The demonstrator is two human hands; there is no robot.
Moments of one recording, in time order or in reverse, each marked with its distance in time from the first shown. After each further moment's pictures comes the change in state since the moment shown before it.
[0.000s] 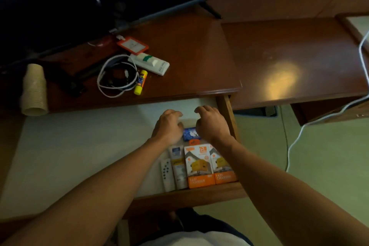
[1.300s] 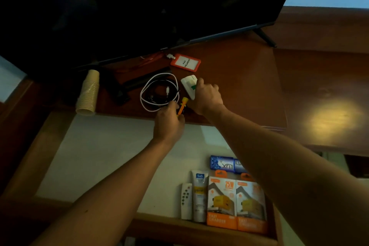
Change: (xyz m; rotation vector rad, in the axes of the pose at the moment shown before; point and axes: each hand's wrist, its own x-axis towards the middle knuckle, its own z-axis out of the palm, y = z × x) left_hand 0.029 -0.031 -0.089 -0.120 0.452 -0.160; right_hand 0.163 -0.117 -0.033 -0.028 -0.050 -0.149
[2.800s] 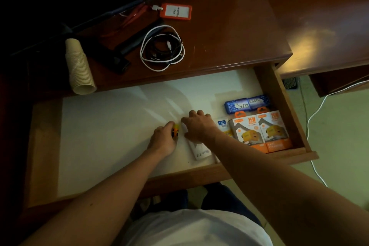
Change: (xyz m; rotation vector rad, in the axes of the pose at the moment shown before) left_hand -0.098 -0.191 -0.012 0.198 -0.659 0.008; right_hand -0.152 -0.081 0.171 -0.232 -0.439 0.087
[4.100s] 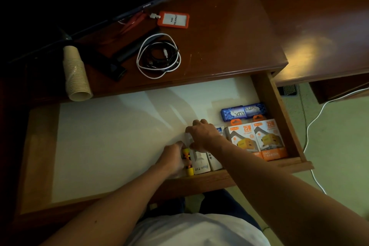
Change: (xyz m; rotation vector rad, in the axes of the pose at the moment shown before) left_hand -0.026 0.039 0.022 -0.059 -0.195 -0.017; right_hand -0.013 0.031 0.001 0.045 -0.021 -0.069
